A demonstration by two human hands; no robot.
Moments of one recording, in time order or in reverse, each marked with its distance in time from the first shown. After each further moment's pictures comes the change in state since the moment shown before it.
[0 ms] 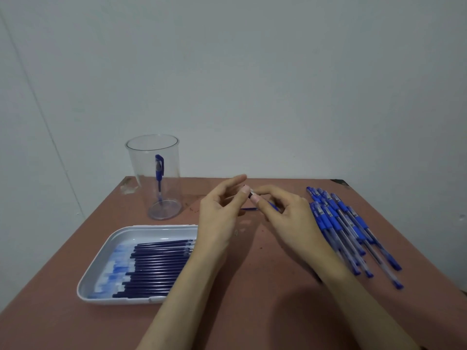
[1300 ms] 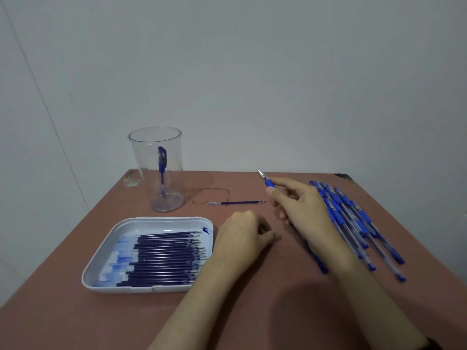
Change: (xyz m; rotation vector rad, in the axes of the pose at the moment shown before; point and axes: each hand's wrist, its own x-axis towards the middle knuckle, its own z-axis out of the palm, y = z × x) left_hand -0.014 -0.025 0.010 1.157 -0.344 0.085; right_hand 0.003 -0.001 -0.010 0.188 0.035 0.303
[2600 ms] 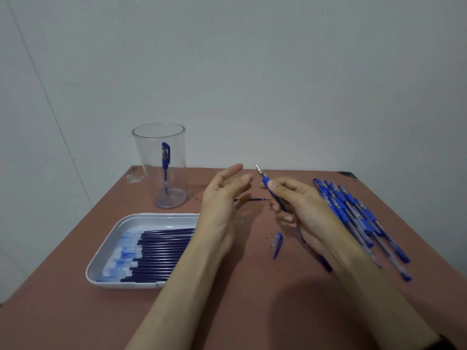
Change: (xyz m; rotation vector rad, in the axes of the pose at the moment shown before) left_hand 0.007 -0.001 -0.037 -1.506 0.223 -0.233; right_hand 0.000 -0.003 0.002 0.432 -0.249 0.202
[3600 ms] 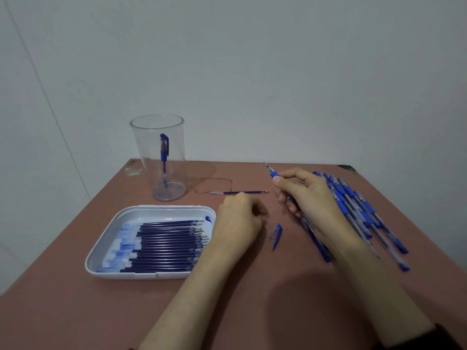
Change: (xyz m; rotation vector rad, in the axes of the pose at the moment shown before) left_hand -0.003 -0.031 -0.004 1.355 -0.099 0.225; right_hand -0.002 0.000 -0.007 -0.325 0.261 -0.060
